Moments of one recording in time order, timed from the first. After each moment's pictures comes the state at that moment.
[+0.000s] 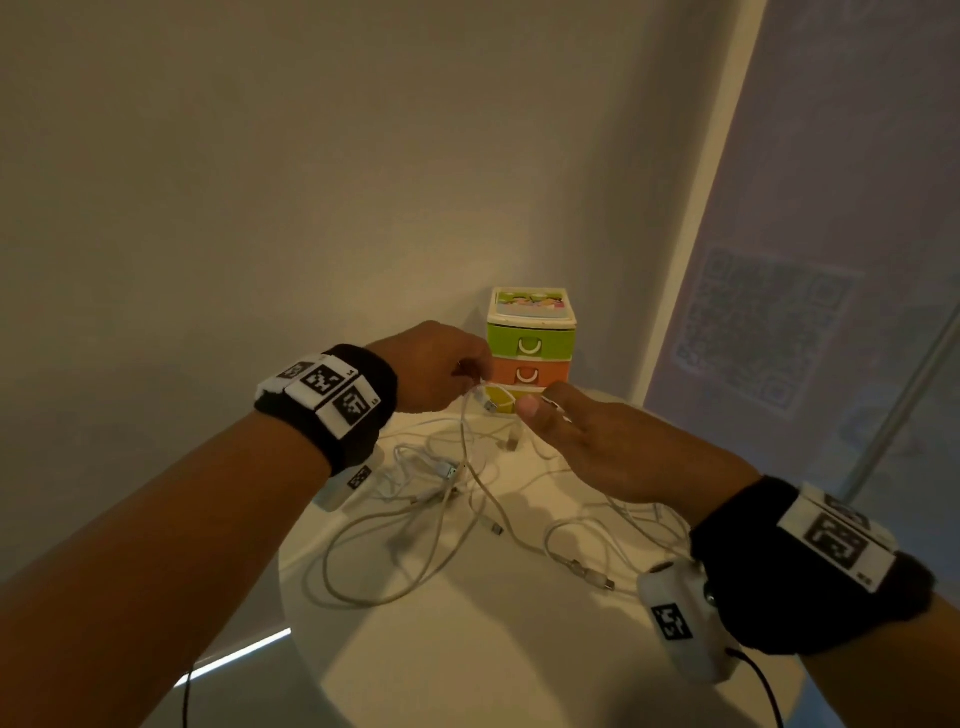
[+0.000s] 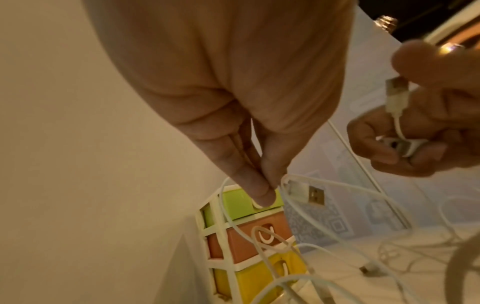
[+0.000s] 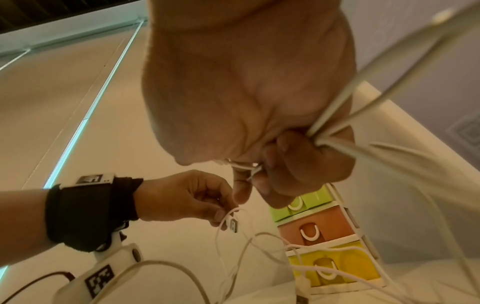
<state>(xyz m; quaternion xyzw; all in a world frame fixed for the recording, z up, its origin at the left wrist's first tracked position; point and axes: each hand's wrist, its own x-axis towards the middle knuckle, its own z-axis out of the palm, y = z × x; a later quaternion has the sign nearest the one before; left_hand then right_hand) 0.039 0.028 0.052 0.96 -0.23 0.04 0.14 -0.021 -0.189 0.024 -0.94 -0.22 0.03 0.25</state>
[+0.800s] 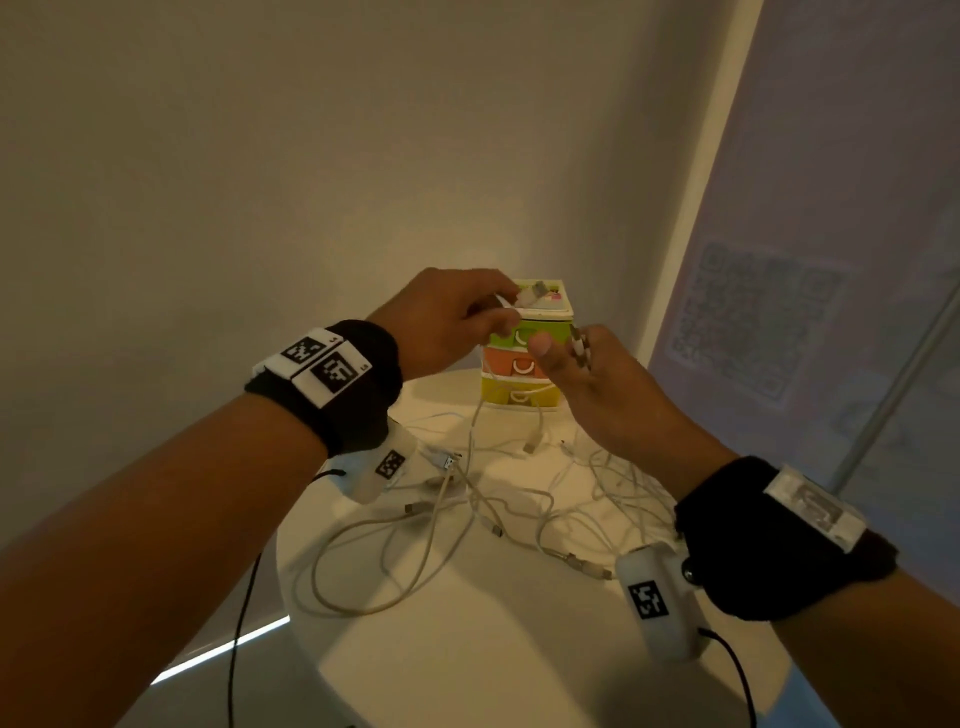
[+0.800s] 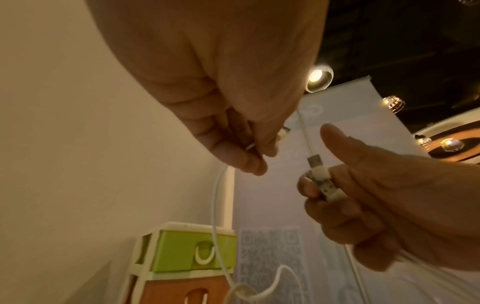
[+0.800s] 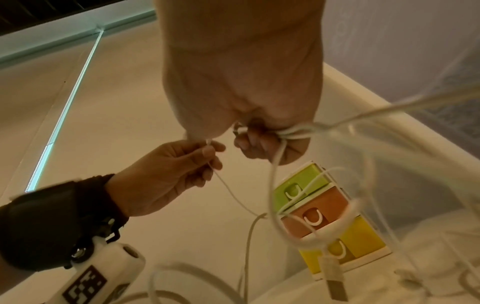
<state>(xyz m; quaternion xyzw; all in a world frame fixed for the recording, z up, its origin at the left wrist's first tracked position) 0.022 0.011 0.076 0.90 -0.26 0.17 0.29 0.003 -0.182 0.027 -0.84 -0.21 -0.15 0.49</state>
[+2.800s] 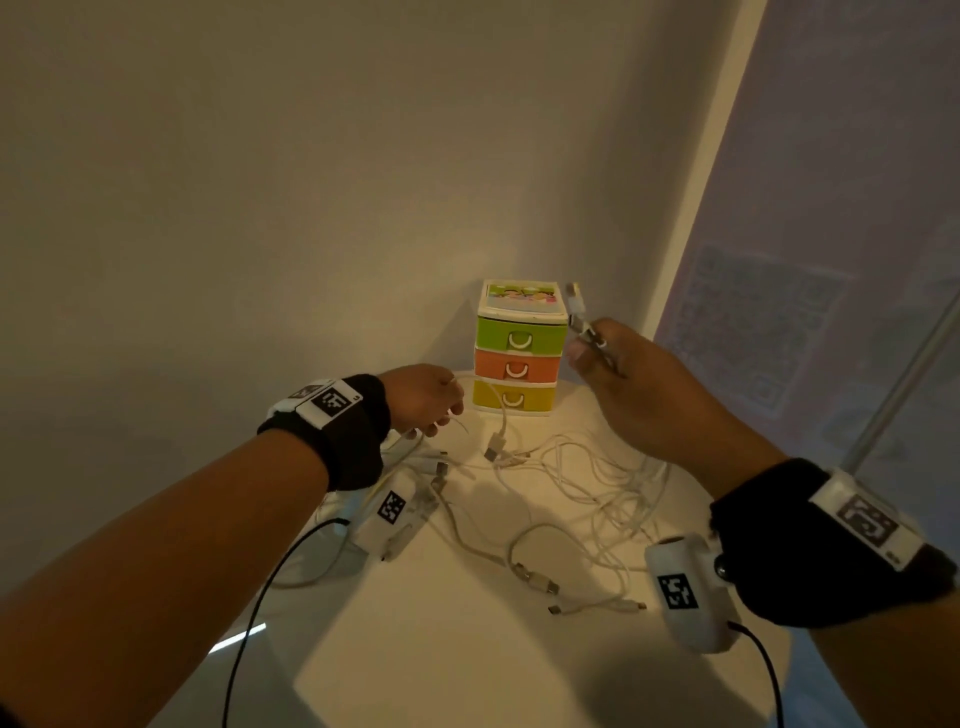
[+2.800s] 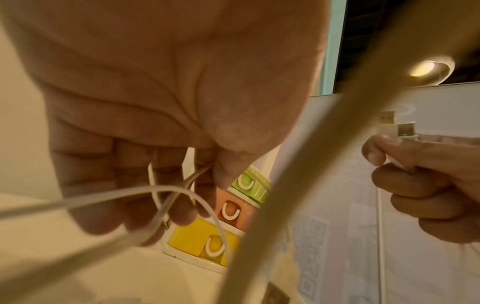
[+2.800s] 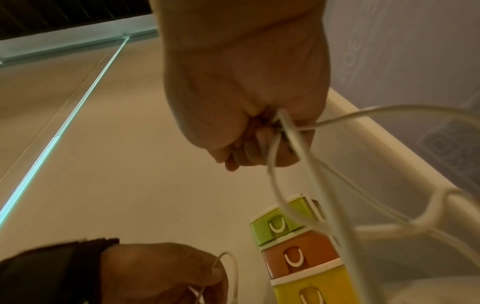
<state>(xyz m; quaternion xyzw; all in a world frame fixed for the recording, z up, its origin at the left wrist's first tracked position) 0.055 0.021 0.006 0.92 -0.05 -0.12 0.37 0.012 -0.216 0.036 -0.91 -0.20 -0.19 0.30</state>
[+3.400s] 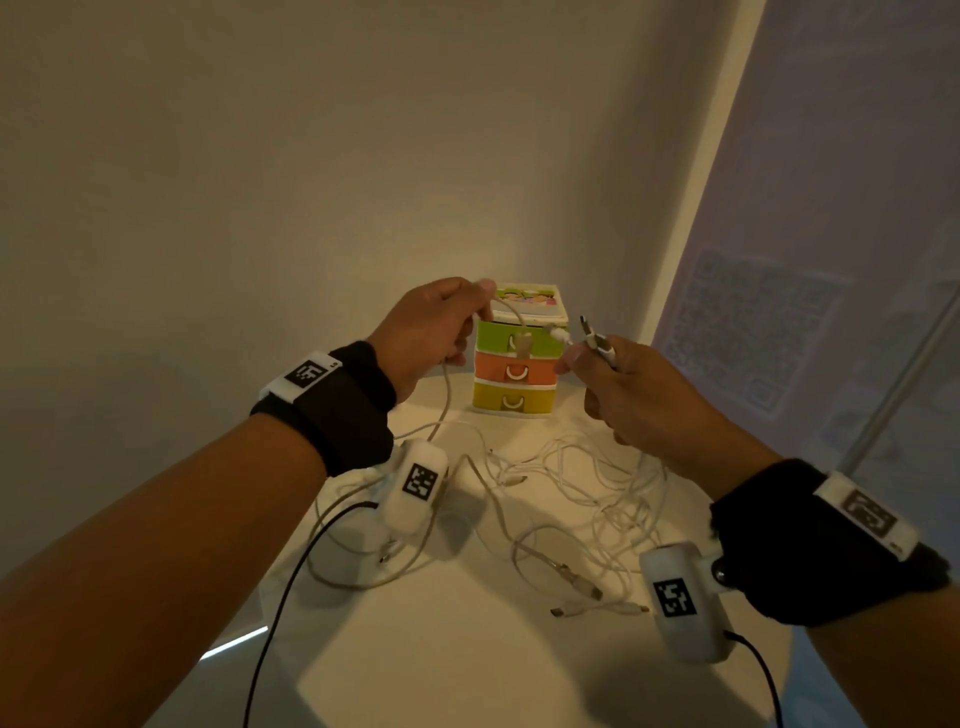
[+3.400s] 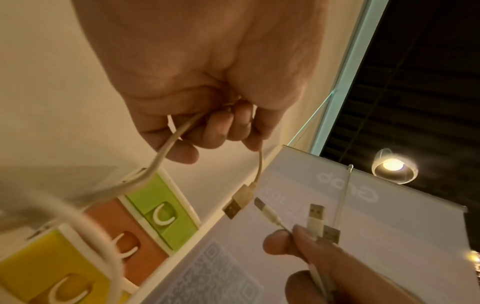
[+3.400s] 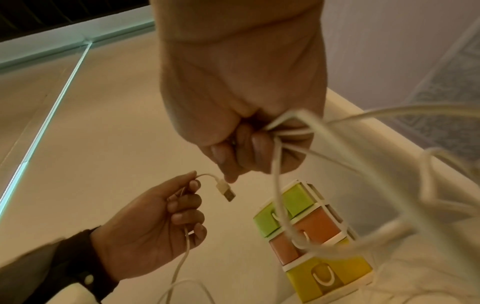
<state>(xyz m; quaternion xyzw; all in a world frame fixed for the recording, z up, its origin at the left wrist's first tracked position) 0.038 0.002 0.055 0.75 -0.13 0.08 0.65 0.010 -0.209 0.035 -0.87 -0.13 -0.10 0.47</state>
